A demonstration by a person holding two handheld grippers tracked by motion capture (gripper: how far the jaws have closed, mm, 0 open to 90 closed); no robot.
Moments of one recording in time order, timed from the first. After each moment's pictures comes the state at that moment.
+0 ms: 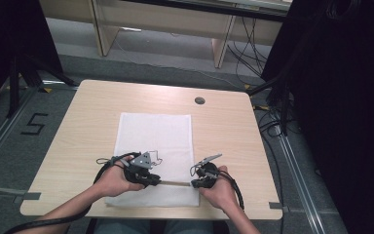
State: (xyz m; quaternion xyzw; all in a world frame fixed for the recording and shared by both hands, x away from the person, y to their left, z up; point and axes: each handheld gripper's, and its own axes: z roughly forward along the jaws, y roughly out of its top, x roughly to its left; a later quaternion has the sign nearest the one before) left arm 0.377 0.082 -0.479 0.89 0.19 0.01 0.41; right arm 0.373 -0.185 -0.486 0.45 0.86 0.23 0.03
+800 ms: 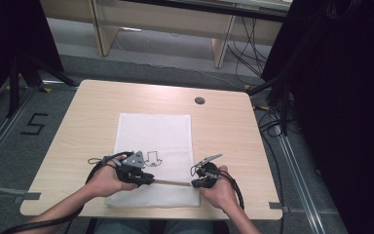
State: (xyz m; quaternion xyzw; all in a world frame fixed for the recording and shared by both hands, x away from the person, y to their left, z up) left arm 0.375 0.103 -0.476 0.89 0.19 0.03 0.41; right arm 0.374 -0.186 -0.486 0.44 0.86 0.24 0.04
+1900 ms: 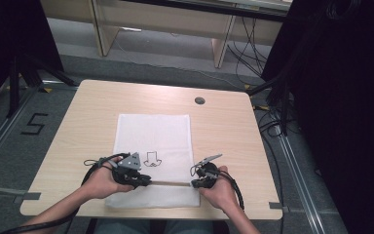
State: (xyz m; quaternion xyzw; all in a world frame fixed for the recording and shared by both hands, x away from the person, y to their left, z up) left arm 0.369 0.110 -0.478 0.89 0.20 0.02 0.41; right arm 0.373 -0.185 -0.486 0.44 0.86 0.24 0.04
